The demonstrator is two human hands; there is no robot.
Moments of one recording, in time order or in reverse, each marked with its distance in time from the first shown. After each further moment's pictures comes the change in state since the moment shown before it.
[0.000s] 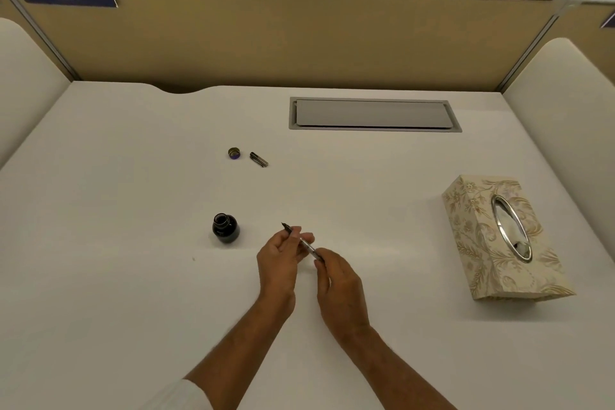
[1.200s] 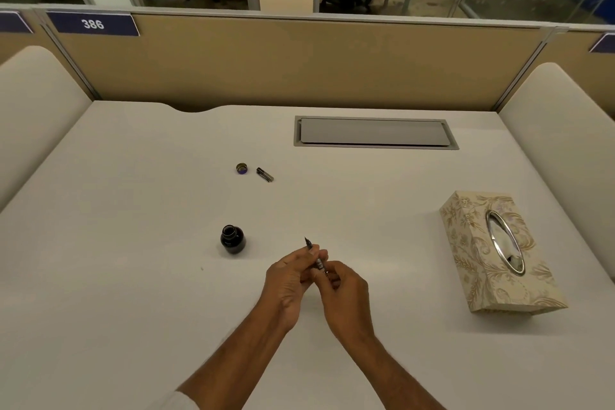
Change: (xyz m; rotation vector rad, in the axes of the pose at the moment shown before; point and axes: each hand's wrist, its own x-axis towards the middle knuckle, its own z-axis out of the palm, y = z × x) left_hand -0.017 0.017 -0.002 -0.171 -0.157 -0.277; right_hand 0.010 -0.036 -0.033 0.250 -0.138 0.413
